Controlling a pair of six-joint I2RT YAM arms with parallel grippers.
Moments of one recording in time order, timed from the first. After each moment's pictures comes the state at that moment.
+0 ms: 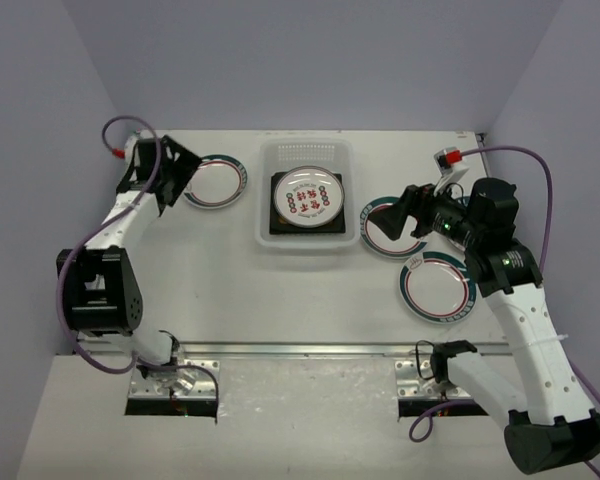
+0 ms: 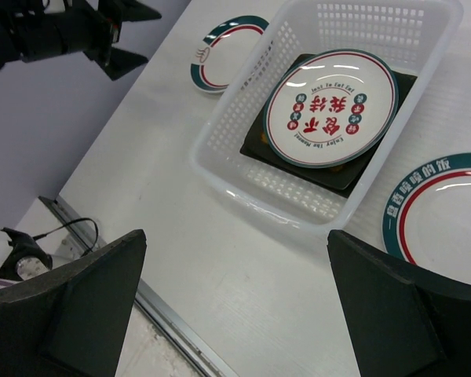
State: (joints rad) left arm 0.06 1.57 1.18 -0.23 -0.10 -0.90; right arm 0.16 0.88 0.97 -0.39 -0.54 0.28
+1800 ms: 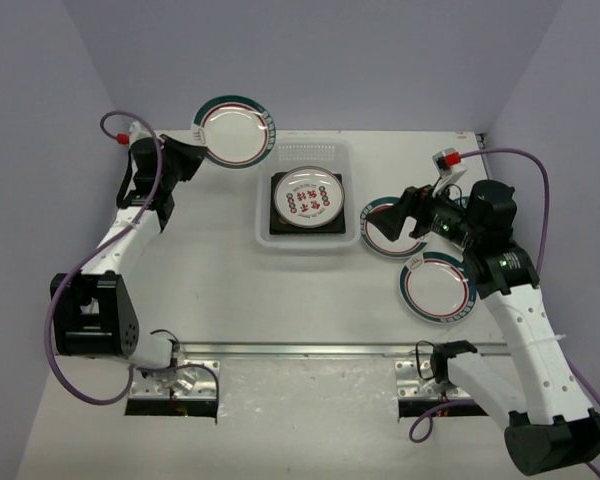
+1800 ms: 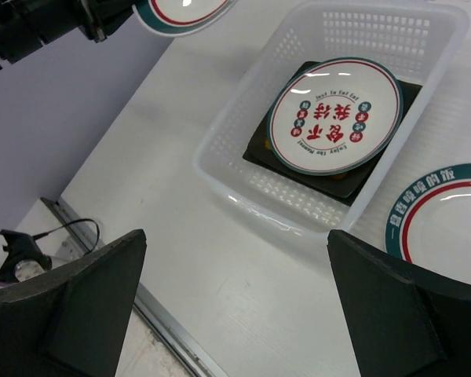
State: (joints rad) left arm 0.03 1.43 1.04 0.13 0.09 -0.93; right arm 0.16 0.87 0.94 -0.33 -0.56 0.29
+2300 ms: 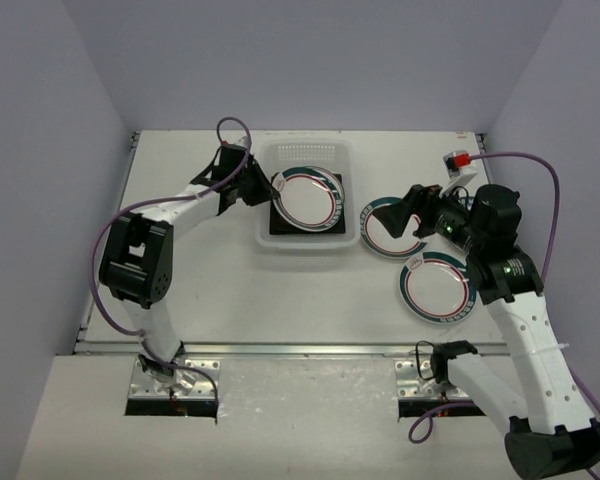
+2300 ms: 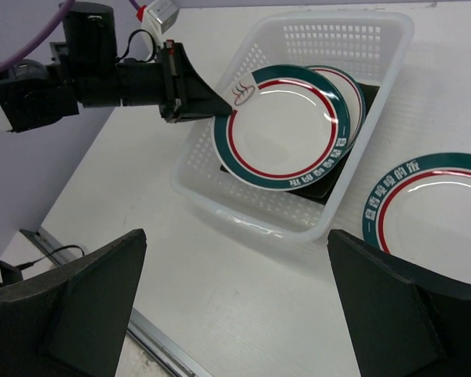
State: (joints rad) left arm -0.27 1.81 1.26 -0.13 0.23 -0.72; right arm 0.16 0.83 0.94 -0.35 -0.44 0.32
